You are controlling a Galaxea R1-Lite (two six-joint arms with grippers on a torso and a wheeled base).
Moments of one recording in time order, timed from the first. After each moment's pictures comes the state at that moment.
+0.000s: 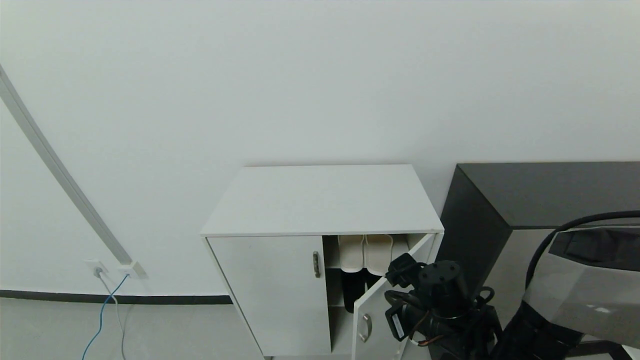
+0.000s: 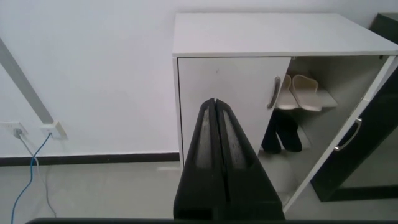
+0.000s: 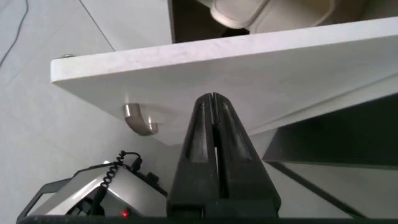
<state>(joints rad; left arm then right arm) 0.00 0.00 0.00 0.00 0.00 -0.01 0.74 2.15 -0.61 -1.05 -0.19 0.00</state>
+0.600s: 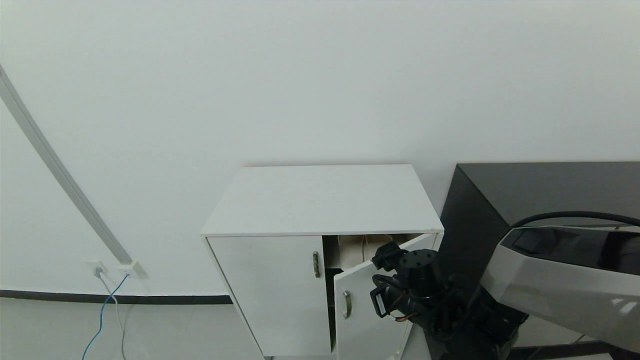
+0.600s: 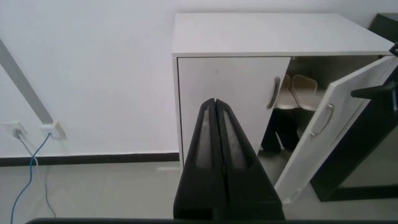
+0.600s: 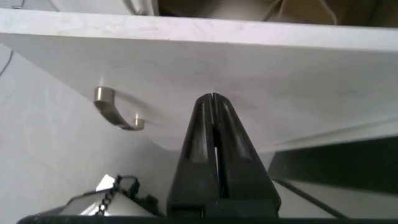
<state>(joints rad) 0.00 0.00 0.00 0.00 0.00 -0.01 0.70 2.30 -0.82 -1.05 -0.19 0.01</state>
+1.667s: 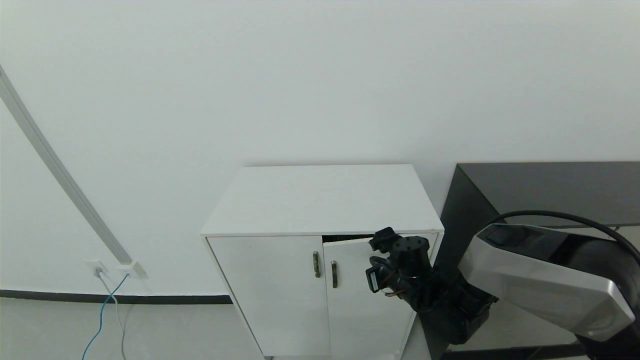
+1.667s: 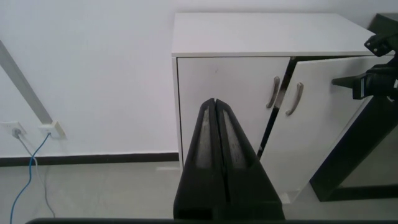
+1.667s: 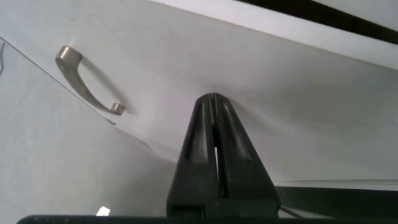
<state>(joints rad) 0.00 0.00 0.00 0.00 0.00 -0.01 0.63 2.43 -1.04 -1.04 -0.20 0.00</state>
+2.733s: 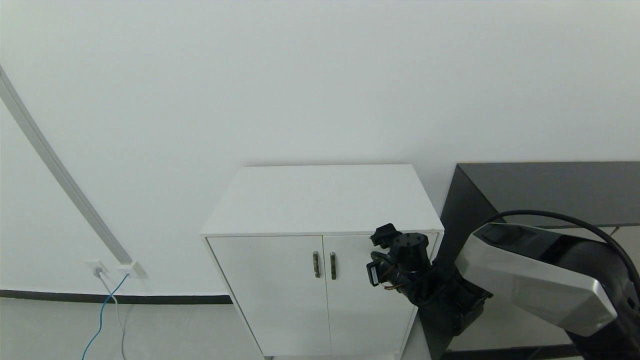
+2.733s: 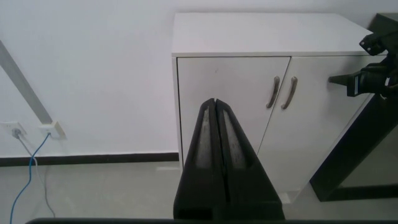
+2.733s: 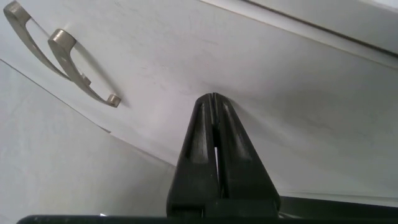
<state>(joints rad) 0.00 0.00 0.00 0.00 0.00 -0.01 0.61 2.47 -1.11 -1.03 -0.20 0.00</state>
